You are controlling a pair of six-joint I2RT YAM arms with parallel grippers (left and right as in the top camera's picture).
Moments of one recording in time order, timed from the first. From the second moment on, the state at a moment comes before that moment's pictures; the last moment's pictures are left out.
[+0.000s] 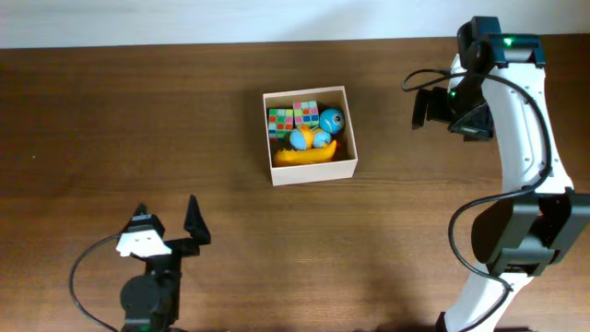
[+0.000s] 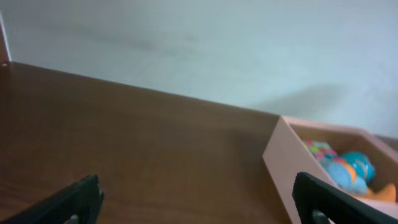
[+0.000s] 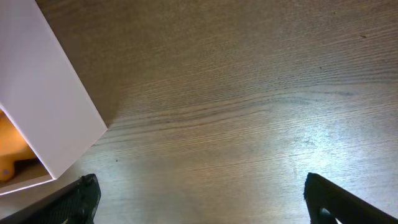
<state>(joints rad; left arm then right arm) -0.03 0.22 0.03 0.15 -0.07 -0.21 -0.06 2.02 2.03 -1.49 -0.06 0.21</state>
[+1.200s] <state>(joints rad) -0.05 0.02 0.01 -0.08 -0.06 -0.04 -0.06 2.02 2.03 -1.49 -0.06 0.21</state>
